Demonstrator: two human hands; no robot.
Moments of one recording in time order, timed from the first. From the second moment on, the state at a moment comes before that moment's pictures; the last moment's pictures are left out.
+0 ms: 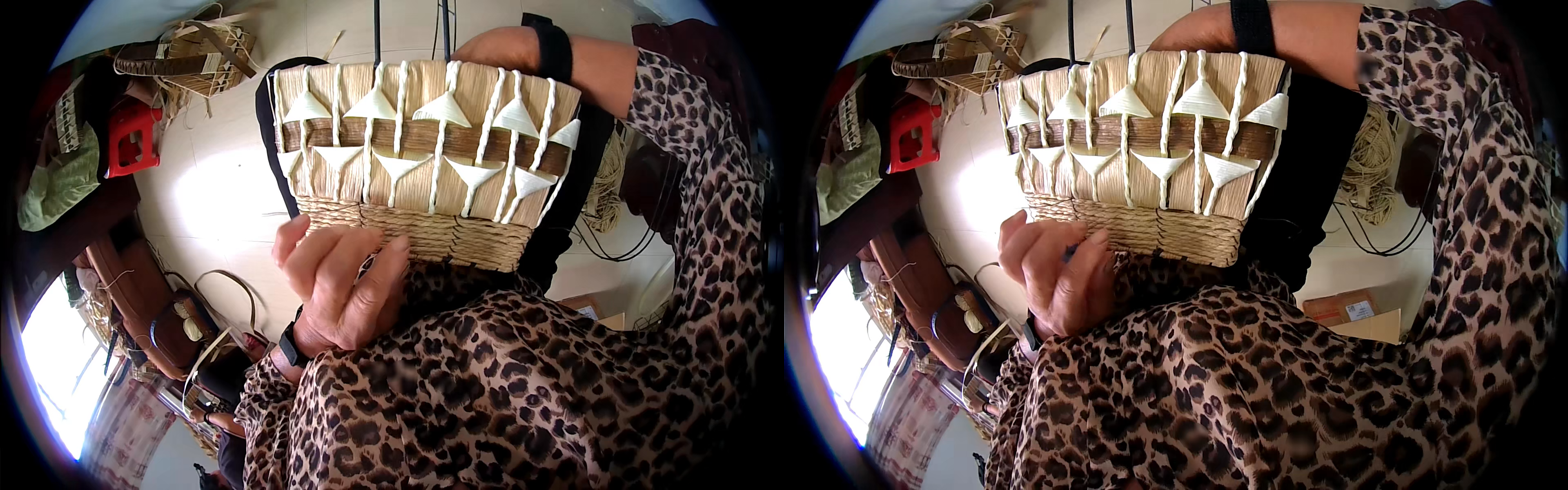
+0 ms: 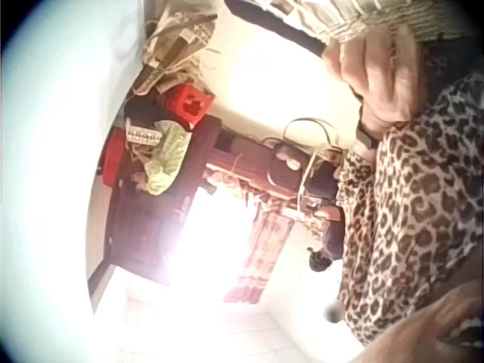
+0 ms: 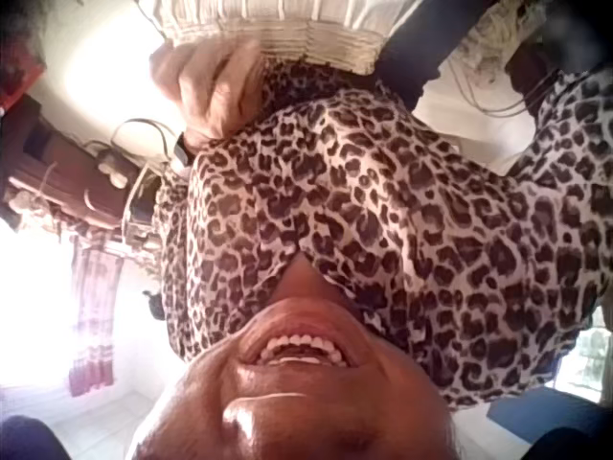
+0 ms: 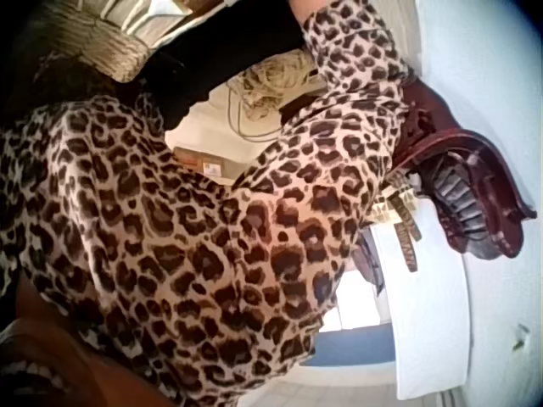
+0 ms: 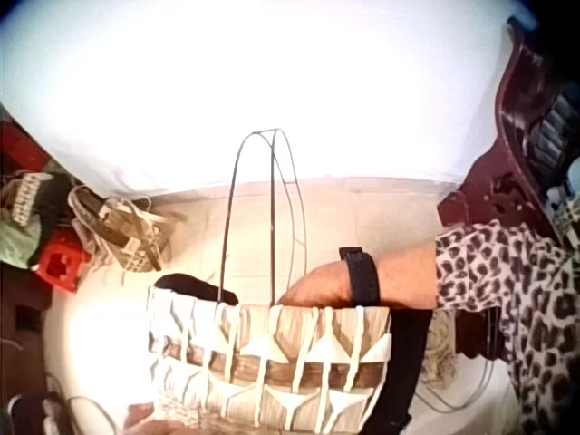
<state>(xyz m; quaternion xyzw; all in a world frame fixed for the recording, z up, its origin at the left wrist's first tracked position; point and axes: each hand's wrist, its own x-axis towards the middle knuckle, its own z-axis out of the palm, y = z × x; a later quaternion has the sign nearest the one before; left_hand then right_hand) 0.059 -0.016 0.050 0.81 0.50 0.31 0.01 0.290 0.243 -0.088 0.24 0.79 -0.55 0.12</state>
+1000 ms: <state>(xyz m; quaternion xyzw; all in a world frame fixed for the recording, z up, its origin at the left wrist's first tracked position) 0.079 -0.018 0.032 0.82 0.50 0.27 -0.01 0.297 0.269 -0.118 0.30 0.70 -0.64 0.07</state>
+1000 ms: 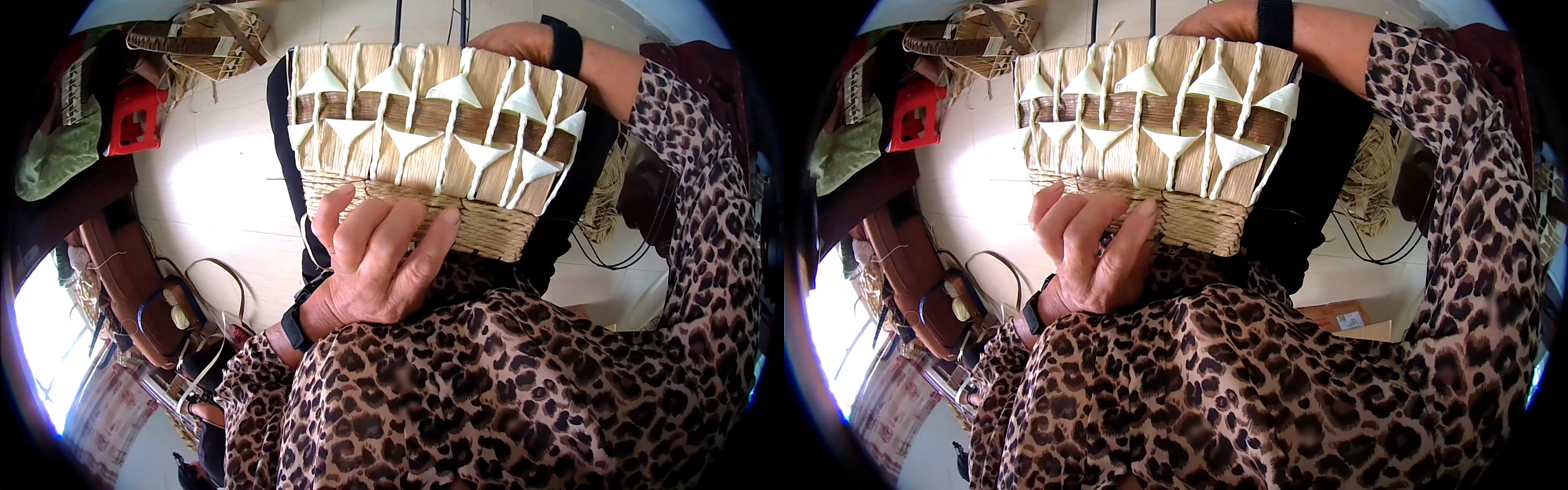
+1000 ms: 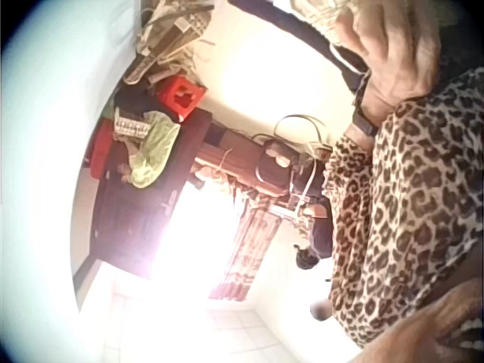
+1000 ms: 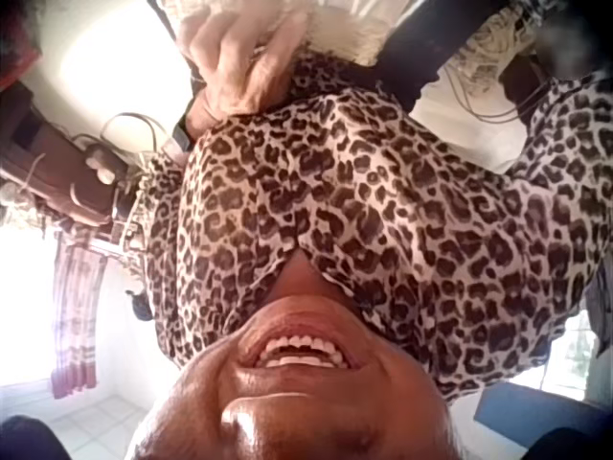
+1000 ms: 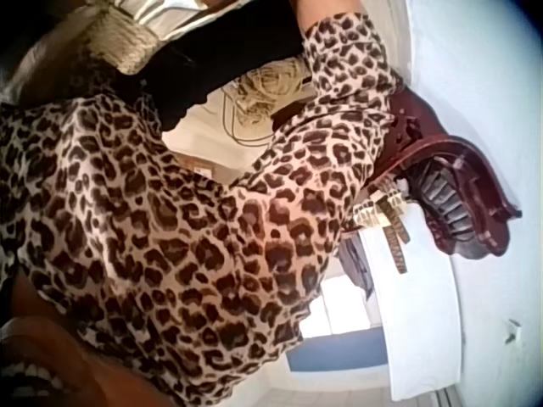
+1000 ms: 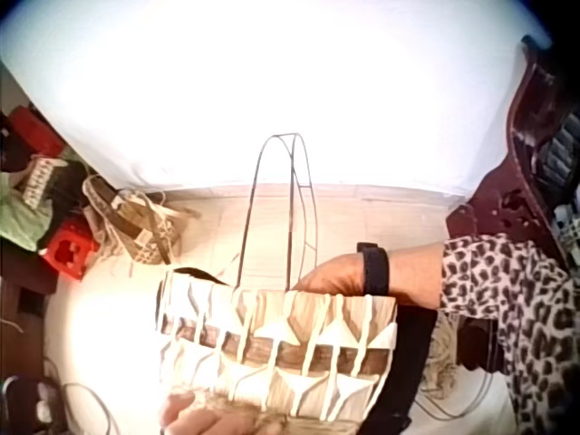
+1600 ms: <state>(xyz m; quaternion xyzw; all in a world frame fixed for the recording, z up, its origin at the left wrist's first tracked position) 0.088 -0.024 0.035 0.82 0.51 0.25 -0.04 0.302 0.258 -0.110 0.28 0.69 -0.66 0.09</state>
